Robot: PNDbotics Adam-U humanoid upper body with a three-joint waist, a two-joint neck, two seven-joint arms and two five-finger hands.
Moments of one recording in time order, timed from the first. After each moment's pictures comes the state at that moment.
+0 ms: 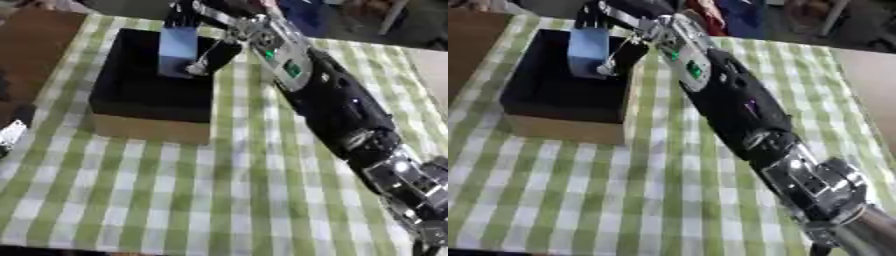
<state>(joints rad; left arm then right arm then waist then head) -0.33 0.42 0.01 -1.81 -0.16 -0.09 -0.12 -1.09 -0.18 0.28 -1.02 0.71 -0.27 0.32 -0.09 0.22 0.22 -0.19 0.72</state>
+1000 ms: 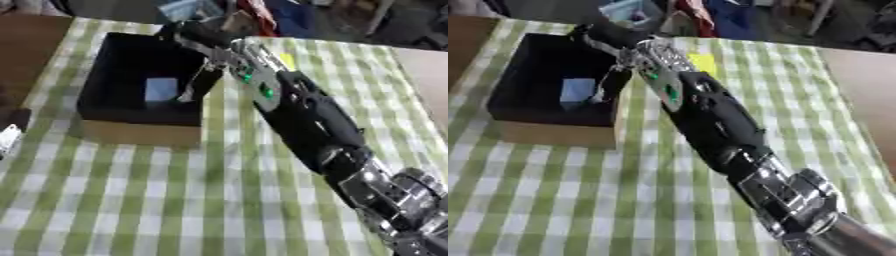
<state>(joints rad) -0.32 0.41 0.01 -1.81 -0.16 -0.09 -0.12 -1.11 -0.22 0.25 -1.03 0.81 -0.30 0.29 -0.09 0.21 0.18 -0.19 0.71</state>
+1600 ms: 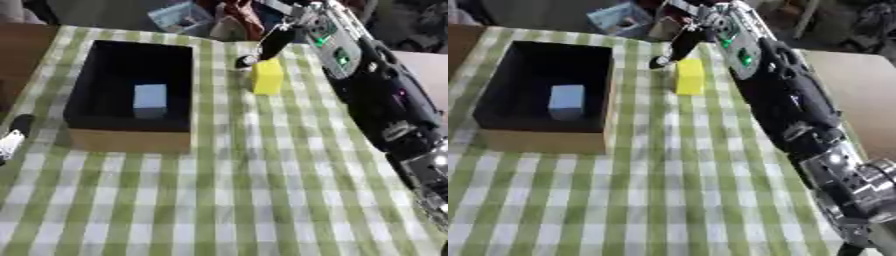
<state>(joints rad) -0.32 0.42 0.02 -1.81 -0.17 -0.08 -0.12 -1.06 -0.43 0.16 -1.04 0.73 -0.24 0.42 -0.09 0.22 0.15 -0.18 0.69</state>
